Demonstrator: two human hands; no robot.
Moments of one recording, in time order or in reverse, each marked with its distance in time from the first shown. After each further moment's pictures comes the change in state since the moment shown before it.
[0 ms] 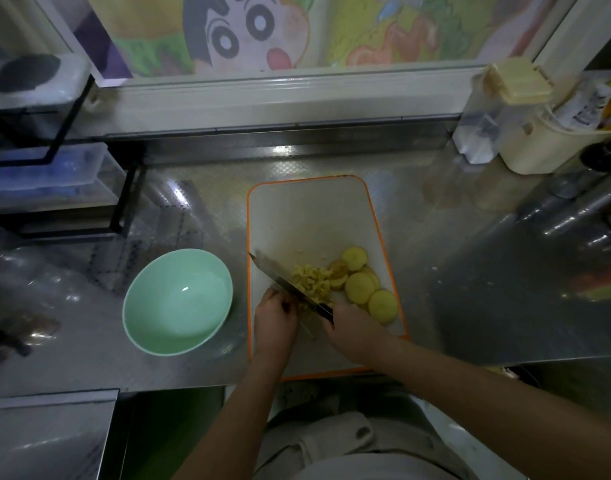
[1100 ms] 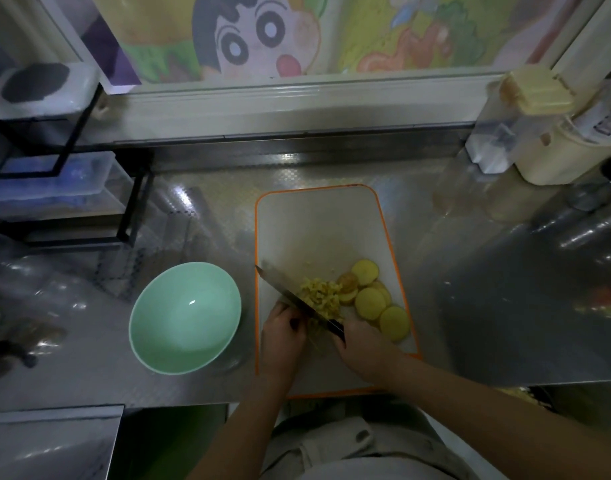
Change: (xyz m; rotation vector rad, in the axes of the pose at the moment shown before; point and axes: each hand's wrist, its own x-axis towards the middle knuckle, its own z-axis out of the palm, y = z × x) left_hand 0.004 -0.008 0.004 -0.043 -0.010 0.060; right_hand 0.016 0.012 0.009 0.017 0.000 -0.042
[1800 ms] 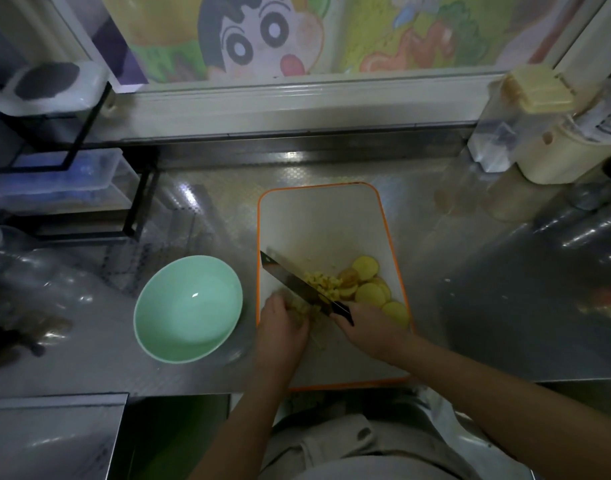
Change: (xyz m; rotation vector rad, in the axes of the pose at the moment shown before) left_hand -0.012 0.004 -0.012 0.073 -0.049 -0.094; right_hand 0.019 0.027 0.001 0.183 0.037 -0.071
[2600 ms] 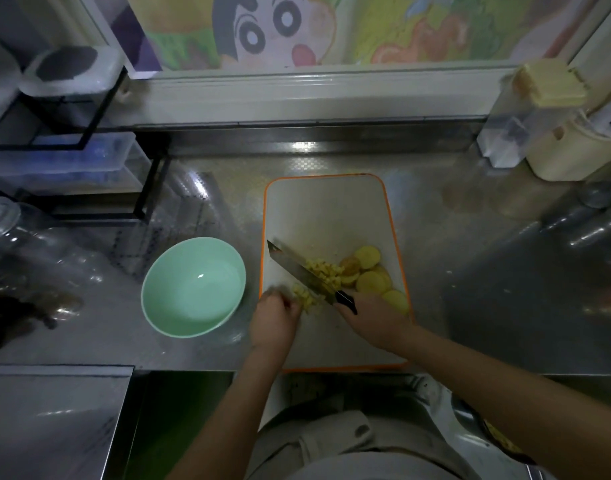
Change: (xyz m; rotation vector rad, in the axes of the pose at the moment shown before) left_hand -0.002 0.005 -0.016 0.117 -0.082 -0.173; right_hand -0.010 0.001 -0.002 0.003 -0.002 -0.002
